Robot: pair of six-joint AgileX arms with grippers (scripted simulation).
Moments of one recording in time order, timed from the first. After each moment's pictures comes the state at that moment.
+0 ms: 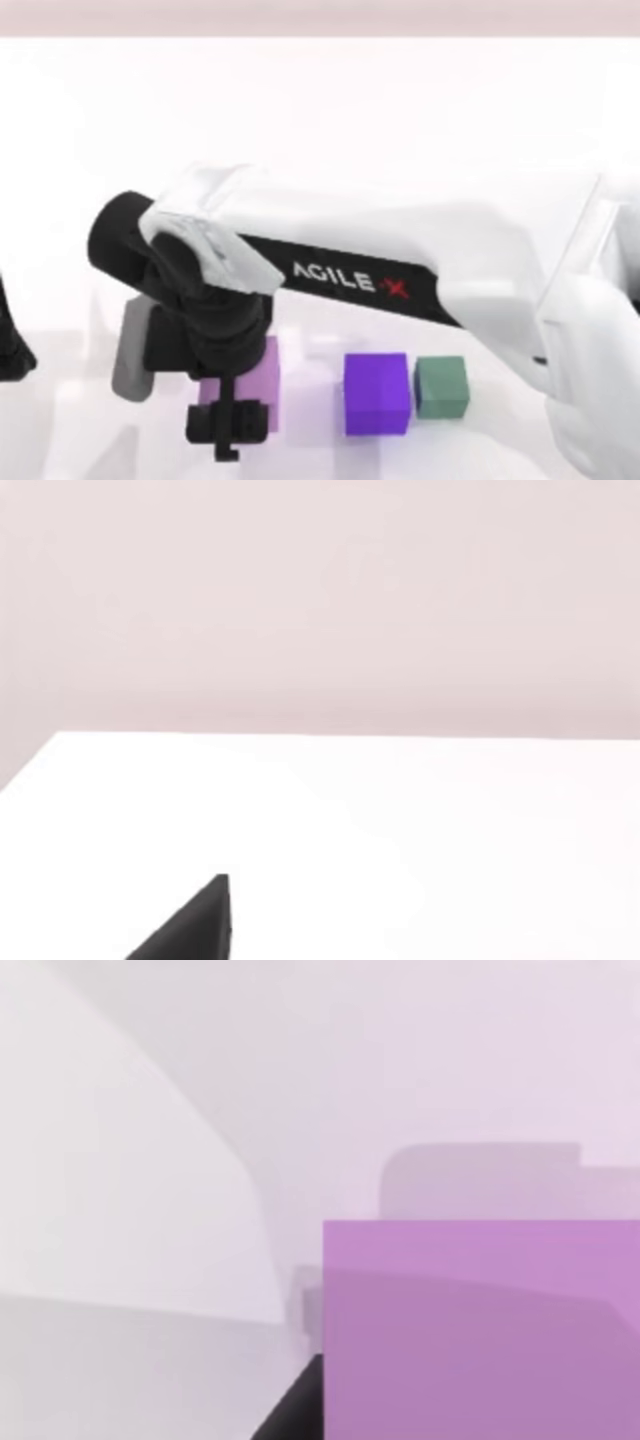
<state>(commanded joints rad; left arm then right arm) 0.02 0.00 0.00 0.00 0.00 0.00 1.03 2.41 1.99 -1.15 0.00 -0.53</state>
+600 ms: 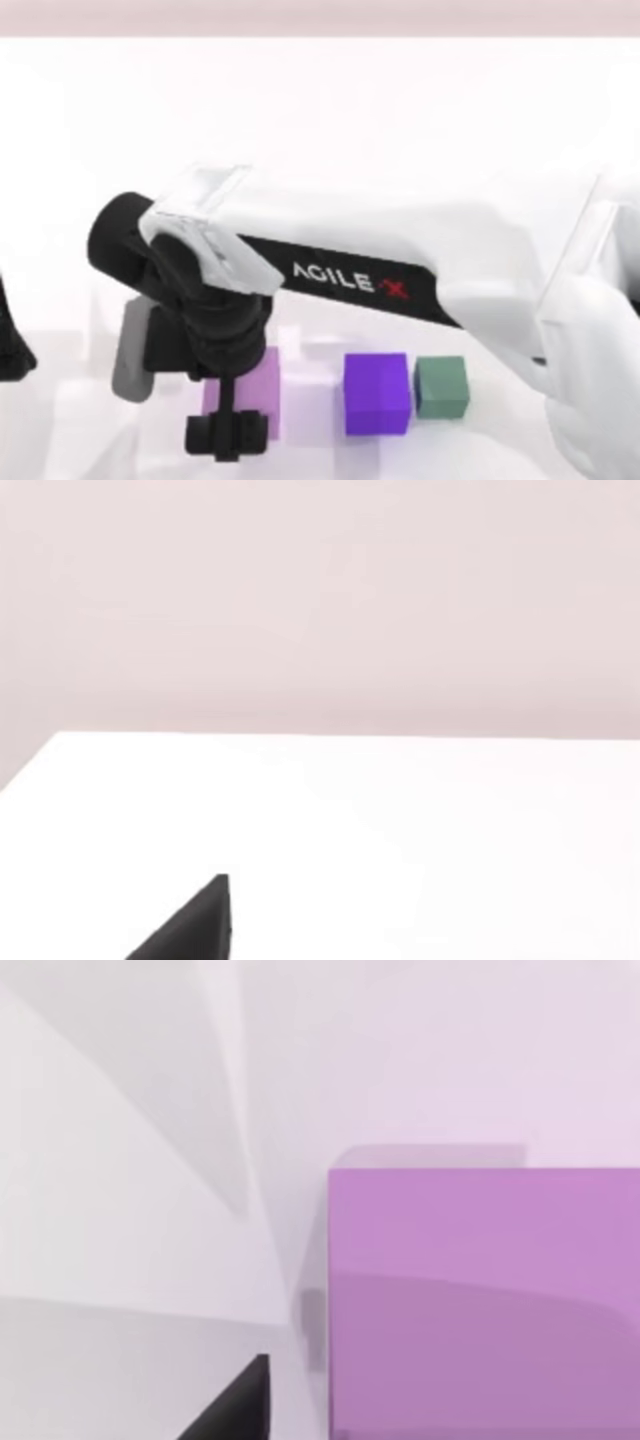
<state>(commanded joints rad) 0.02 0.00 0.00 0.00 0.00 0.00 1.03 2.41 1.99 -1.15 0.00 -0.53</state>
